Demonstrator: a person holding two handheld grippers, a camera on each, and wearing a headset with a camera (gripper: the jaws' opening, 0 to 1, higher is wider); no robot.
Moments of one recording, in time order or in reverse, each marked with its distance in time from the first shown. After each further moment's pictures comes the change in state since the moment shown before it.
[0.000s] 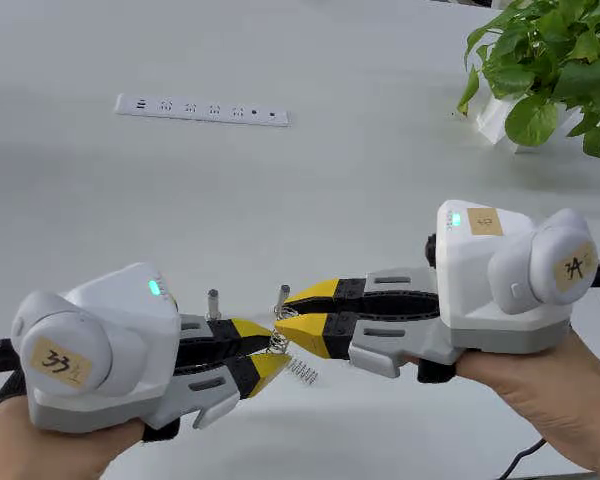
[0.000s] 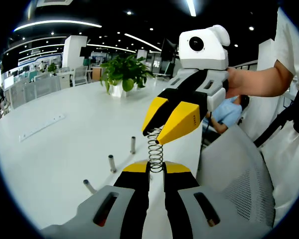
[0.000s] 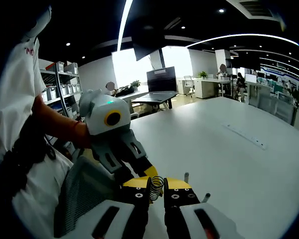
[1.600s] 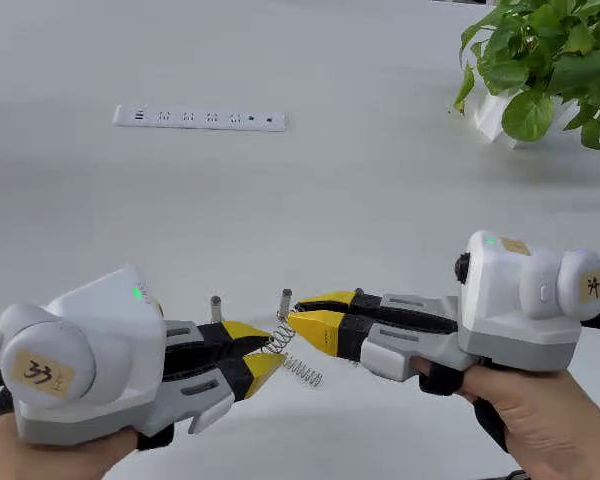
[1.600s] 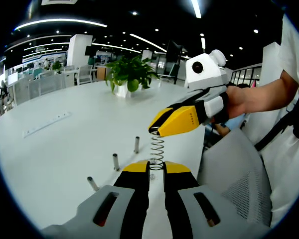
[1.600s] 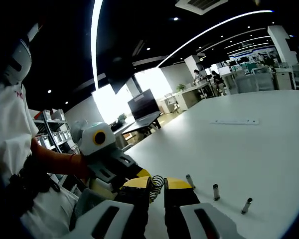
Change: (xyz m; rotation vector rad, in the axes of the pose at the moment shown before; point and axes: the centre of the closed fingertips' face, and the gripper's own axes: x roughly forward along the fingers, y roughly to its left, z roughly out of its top) left arm -0.005 0.006 0.004 -0.032 -0.005 0.033; right arm -0.011 -0.012 -0.001 0.319 -0.250 -0.039
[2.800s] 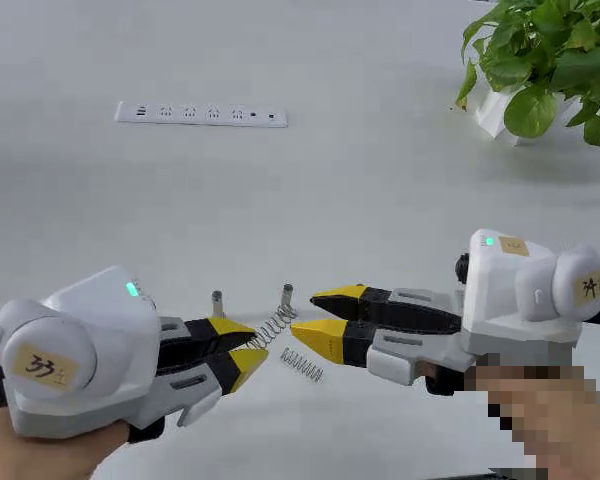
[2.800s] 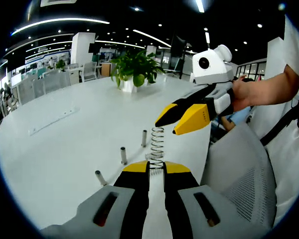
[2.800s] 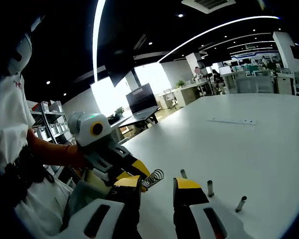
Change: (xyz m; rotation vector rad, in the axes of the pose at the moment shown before) left arm -0.006 0.009 -0.007 0.008 0.031 0.051; right arm 0.000 -0.010 -0.011 -0.021 0.032 -0.028
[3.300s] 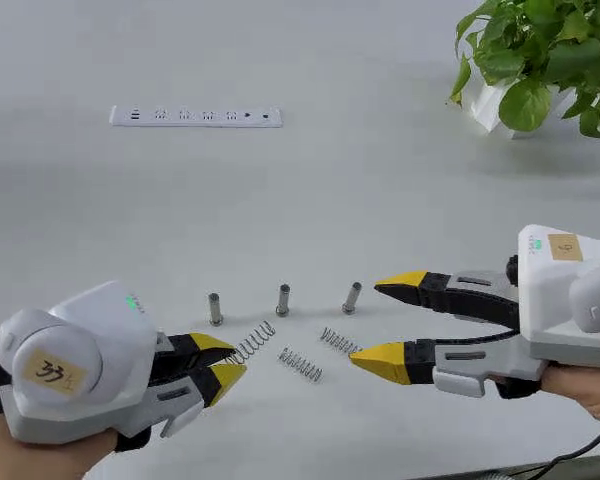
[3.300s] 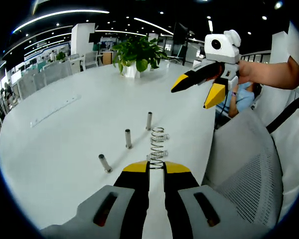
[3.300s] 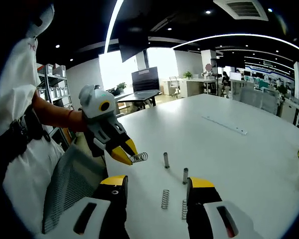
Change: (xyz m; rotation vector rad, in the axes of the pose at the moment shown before) left arm -0.004 0.012 -0.031 0.010 0.120 0.032; right arm -0.038 -0.021 -0.014 -0.240 0.153 -0.045
